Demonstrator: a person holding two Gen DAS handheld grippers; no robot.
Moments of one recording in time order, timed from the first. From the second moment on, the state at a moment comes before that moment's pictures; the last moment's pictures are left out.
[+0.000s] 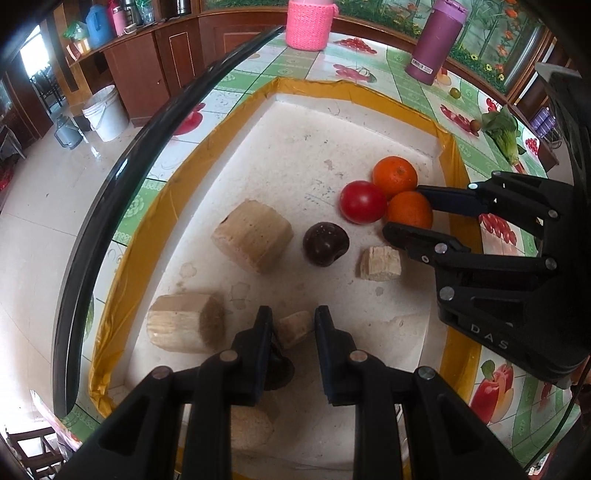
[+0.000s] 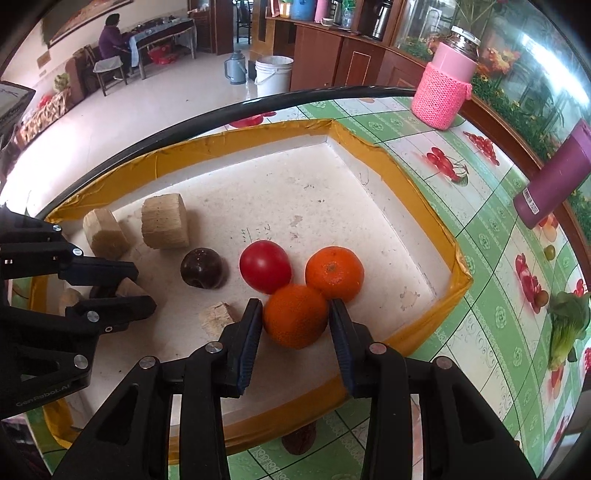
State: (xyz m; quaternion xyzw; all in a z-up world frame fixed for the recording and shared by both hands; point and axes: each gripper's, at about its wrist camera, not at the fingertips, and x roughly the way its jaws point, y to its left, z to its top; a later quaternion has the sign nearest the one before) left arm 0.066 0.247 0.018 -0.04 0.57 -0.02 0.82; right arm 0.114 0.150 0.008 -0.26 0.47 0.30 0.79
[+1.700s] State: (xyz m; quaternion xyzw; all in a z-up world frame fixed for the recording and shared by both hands) left arm 0.007 0.092 0.100 -0.04 0.45 -0.01 0.89; right arm -0.019 -0.122 0.099 -0.10 0.43 0.10 0.89
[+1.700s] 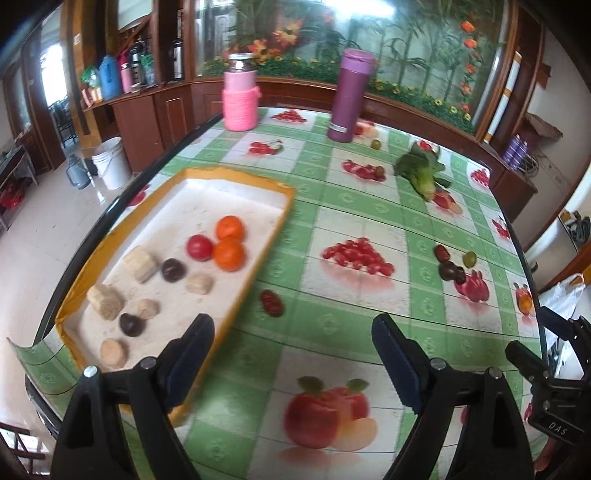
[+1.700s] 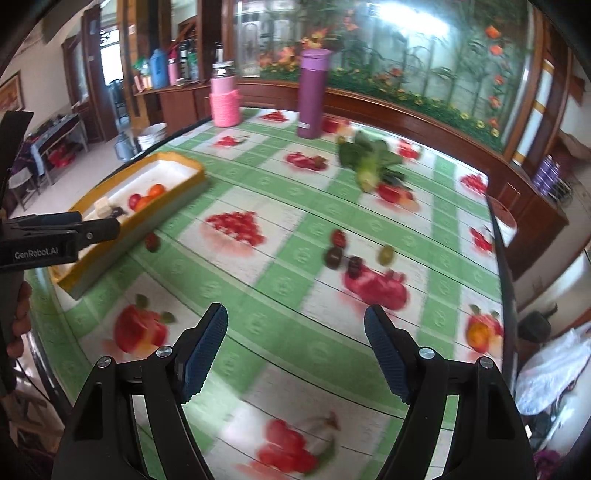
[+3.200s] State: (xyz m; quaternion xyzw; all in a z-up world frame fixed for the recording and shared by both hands) left arm 0.122 -0.096 0.034 0.07 0.55 -0.09 0.83; right arm 0.086 -0.230 0.030 -0.06 0.50 0.15 0.85
